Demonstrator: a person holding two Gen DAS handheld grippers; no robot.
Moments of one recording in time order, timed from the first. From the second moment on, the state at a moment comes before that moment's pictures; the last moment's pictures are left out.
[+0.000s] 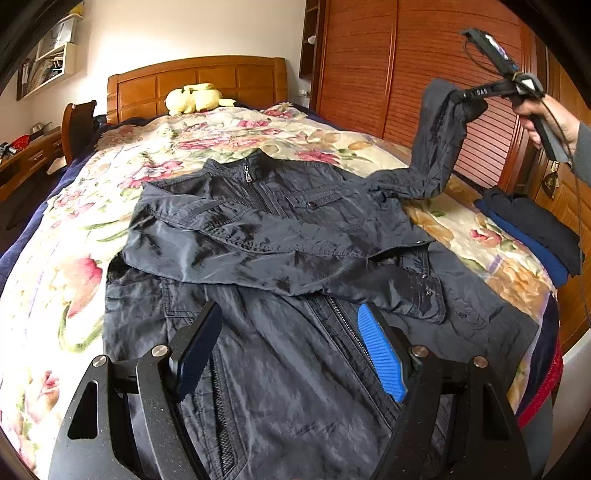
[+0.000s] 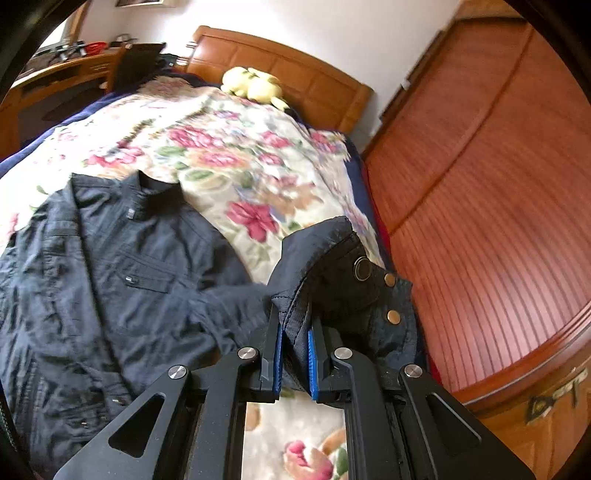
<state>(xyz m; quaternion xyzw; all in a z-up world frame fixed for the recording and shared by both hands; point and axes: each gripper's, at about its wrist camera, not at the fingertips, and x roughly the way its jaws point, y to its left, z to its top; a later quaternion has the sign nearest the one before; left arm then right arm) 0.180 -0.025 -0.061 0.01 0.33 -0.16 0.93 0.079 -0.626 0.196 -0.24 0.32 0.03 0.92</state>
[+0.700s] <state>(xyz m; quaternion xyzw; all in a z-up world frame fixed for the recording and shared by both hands) 0.157 0.038 -0.056 -0.01 0.32 -0.12 0.94 -0.021 -0.522 0.204 -0.29 0.27 0.11 0.91</state>
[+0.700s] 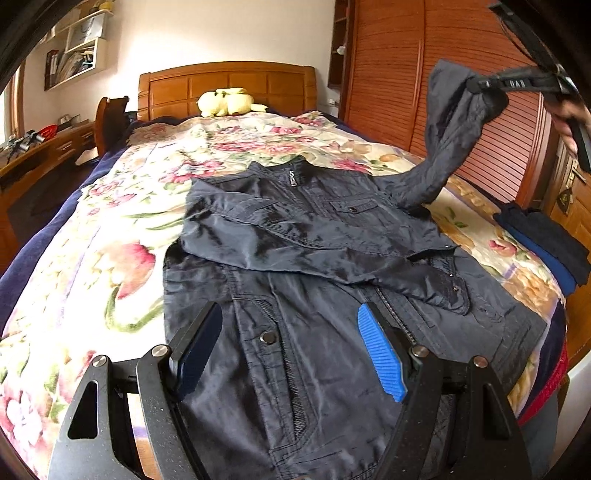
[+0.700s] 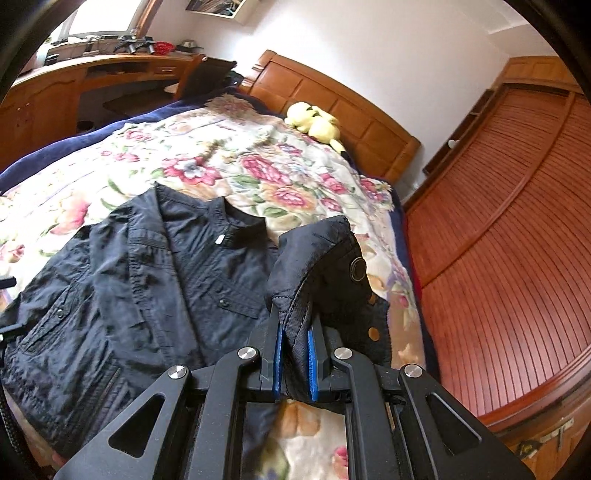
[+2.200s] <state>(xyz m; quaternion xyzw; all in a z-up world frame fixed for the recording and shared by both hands) 0.164 0.051 -0.055 -0.02 0.32 -0.10 0.94 -0.047 -0.530 0.065 -0.15 0.36 0.28 0.88</state>
